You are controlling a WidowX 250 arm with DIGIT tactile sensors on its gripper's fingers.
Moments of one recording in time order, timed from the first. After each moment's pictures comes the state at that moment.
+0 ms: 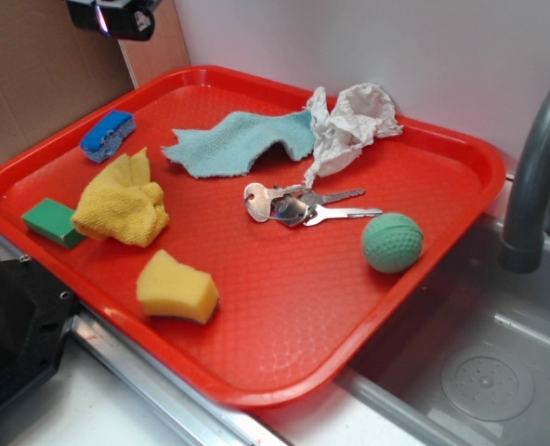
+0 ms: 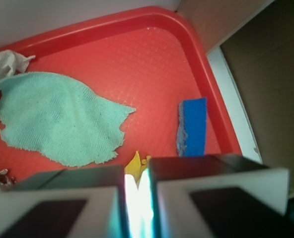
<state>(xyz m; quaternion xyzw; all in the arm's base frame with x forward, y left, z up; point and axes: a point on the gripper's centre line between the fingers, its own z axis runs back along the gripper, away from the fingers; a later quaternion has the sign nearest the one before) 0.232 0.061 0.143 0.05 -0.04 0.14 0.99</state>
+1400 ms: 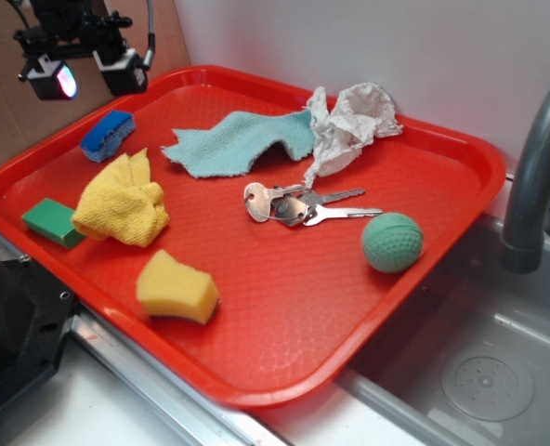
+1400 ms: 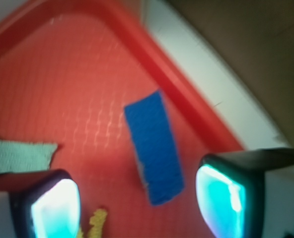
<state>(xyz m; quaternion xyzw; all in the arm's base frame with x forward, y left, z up) 0.218 0.137 0.067 0.00 -0.06 0.32 0.95</state>
